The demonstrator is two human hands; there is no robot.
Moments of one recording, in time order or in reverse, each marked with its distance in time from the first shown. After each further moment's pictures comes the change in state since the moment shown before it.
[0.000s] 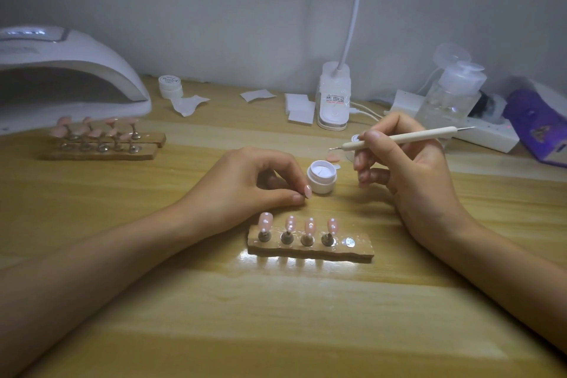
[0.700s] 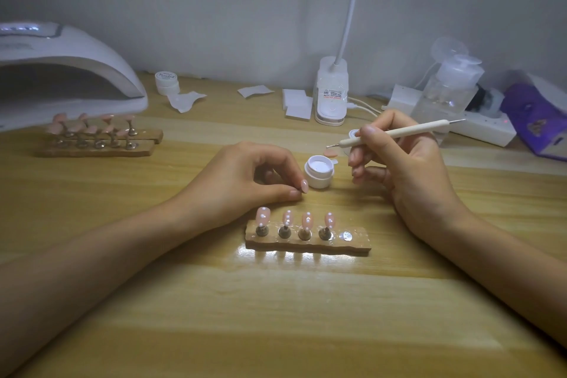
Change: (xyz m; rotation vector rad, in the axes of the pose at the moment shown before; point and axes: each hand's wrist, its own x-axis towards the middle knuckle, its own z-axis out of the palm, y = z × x) left_hand 0.001 0.000 -0.001 -0.003 -0.004 -0.010; right_hand 0.000 0.000 0.000 0.057 0.005 0.062
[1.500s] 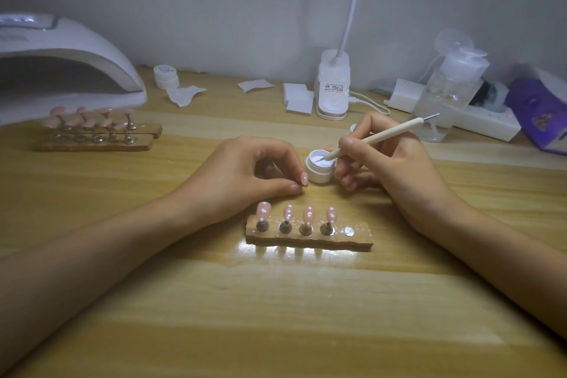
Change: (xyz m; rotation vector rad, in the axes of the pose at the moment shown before) left_hand 0.000 0.002 0.000 0.022 0.011 -0.009; right_hand 0.001 0.003 0.002 -0.119 -0.101 0.107
